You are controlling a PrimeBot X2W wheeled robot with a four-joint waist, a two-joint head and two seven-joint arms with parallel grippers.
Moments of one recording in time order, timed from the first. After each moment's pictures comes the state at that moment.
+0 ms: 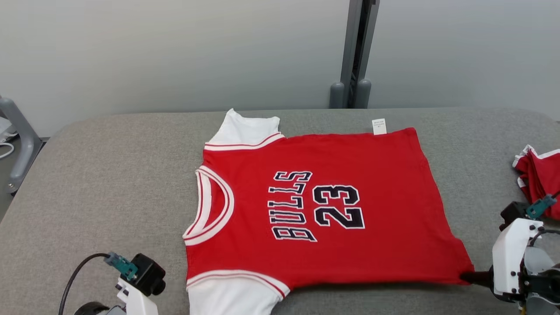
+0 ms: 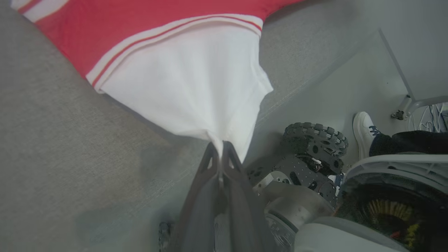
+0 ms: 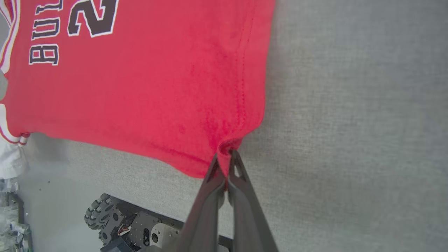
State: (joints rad) left arm -0.40 0.85 -1.10 -0.05 -1.31 -0.09 0.47; right arm -0.61 -0.66 1.06 0.67 1.48 0.13 0.55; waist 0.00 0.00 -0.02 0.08
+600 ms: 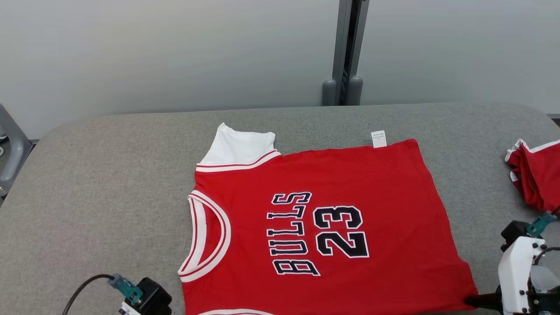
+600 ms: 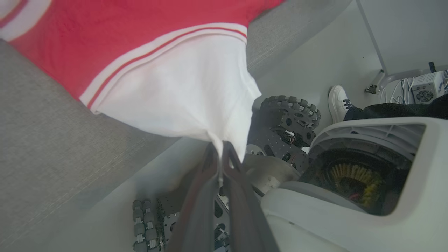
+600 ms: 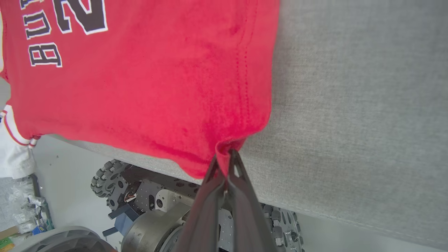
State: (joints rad) left arm -0.32 0.96 -1.12 -0.29 -1.36 -0.01 0.53; right arm -0.53 -0.75 1.07 0.54 1.52 0.13 0.65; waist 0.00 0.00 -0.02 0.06
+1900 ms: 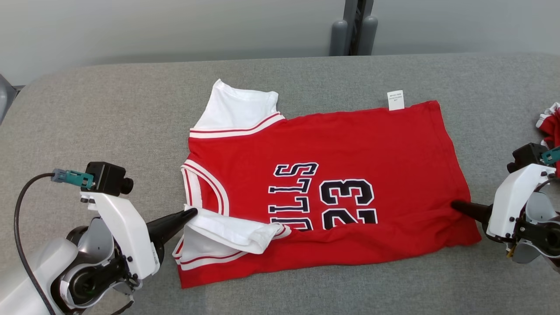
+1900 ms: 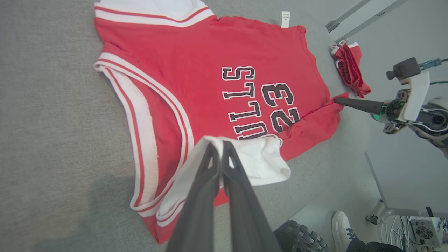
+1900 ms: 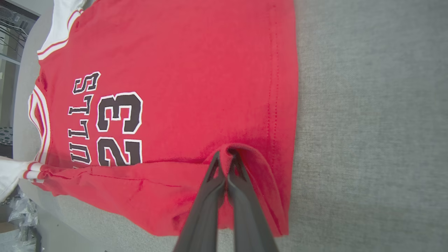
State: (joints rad) left arm -0.53 0.75 -0.89 0.02 -1.48 0.05 0.35; right arm -0.71 -0.64 0.94 0.64 1.46 0.13 0.44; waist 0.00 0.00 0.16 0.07
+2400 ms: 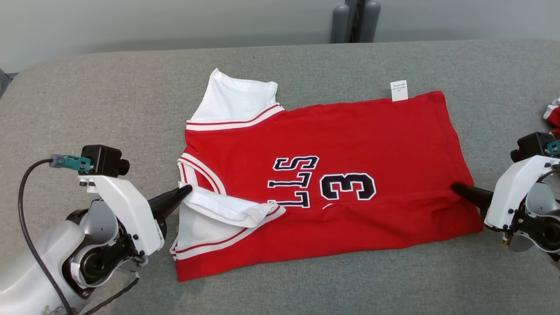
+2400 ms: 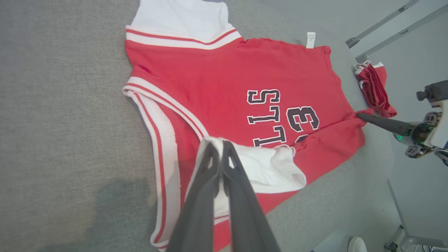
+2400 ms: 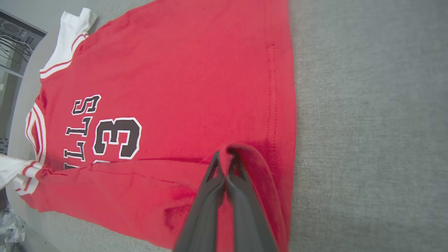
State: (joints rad) left arm -0.59 0.68 -0.88 0.14 -1.43 0.07 0.30; right arm -0.73 -0.63 0.93 0.63 1.42 0.13 0.33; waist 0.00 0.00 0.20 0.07
